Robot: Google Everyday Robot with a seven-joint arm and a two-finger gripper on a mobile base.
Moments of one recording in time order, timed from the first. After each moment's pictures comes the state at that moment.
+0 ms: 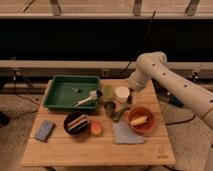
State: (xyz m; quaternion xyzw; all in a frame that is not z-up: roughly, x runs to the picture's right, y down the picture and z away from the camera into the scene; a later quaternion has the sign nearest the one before) arm 0.134 0.041 0.803 -0.26 -0.17 -0.12 0.94
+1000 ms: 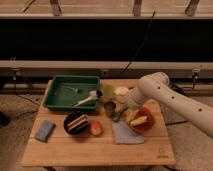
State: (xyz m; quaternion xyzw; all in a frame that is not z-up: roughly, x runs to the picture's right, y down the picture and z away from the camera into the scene) arm 0.097 0.116 0.762 -0.21 -0.23 -0.13 0.94
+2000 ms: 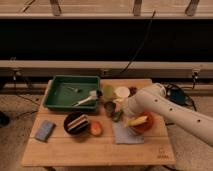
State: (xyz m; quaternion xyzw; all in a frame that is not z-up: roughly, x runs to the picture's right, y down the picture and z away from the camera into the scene) arm 0.080 0.145 0.771 -0.19 -0.24 -0.13 0.94
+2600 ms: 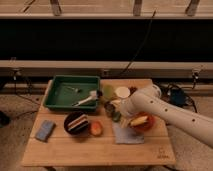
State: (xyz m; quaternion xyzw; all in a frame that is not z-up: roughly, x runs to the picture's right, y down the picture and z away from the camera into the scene) arm 0.063 0.151 0.781 -0.19 -0.24 -0.14 0.94
